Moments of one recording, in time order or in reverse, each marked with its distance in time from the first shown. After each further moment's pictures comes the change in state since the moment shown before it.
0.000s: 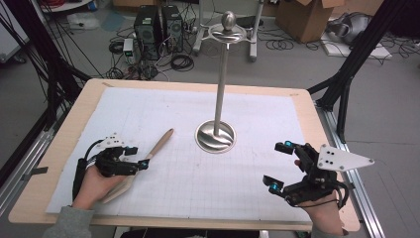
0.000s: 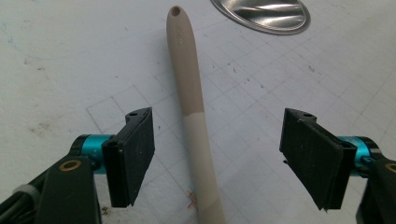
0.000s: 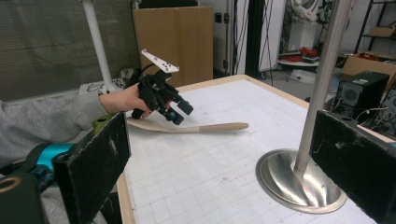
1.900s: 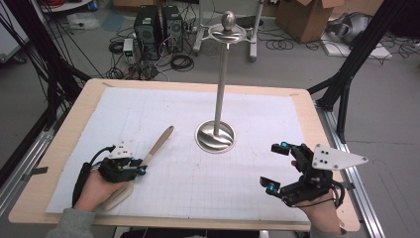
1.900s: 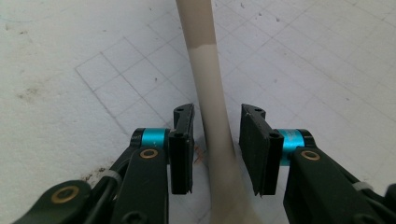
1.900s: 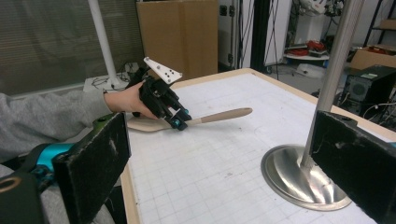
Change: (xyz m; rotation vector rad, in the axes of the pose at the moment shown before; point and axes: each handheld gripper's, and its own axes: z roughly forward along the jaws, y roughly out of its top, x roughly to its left) left arm -0.009 -0.016 0.008 0.144 0.072 0.145; right arm 0.000 -0.002 0.007 0.028 0.022 0.004
